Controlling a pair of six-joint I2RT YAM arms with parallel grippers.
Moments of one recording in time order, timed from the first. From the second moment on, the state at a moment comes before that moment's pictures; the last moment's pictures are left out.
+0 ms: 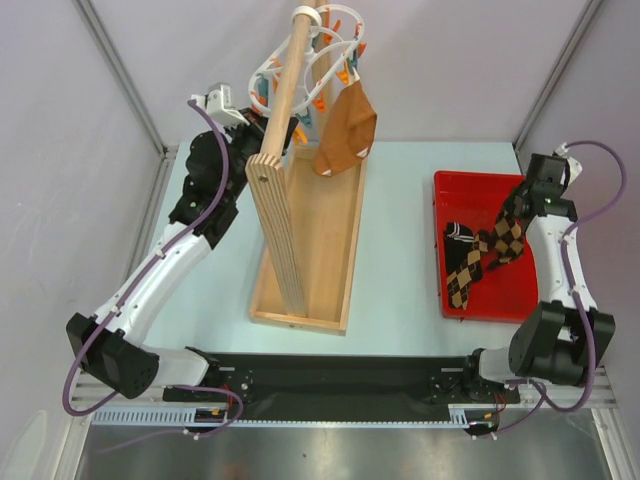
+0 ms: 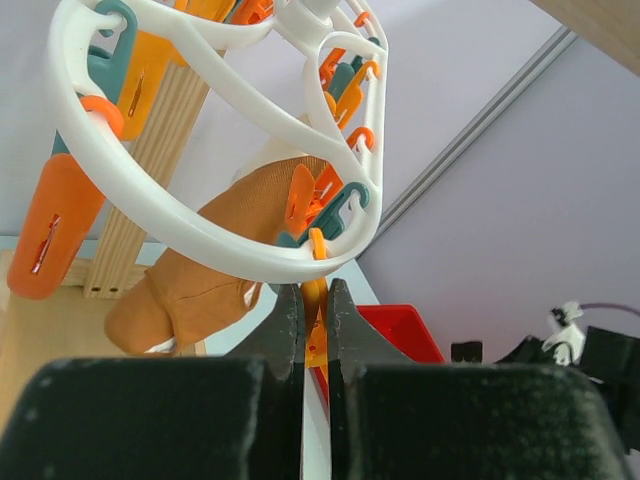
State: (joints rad) left arm -0.47 1.32 1.35 0.12 -0.02 -0.60; right arm -0.23 1.40 1.20 -0.54 0.26 0.46
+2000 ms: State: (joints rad) left arm -0.34 1.31 1.26 0.27 0.35 -0.85; right arm 0.45 1.68 1.73 -0.22 -0.91 0.27
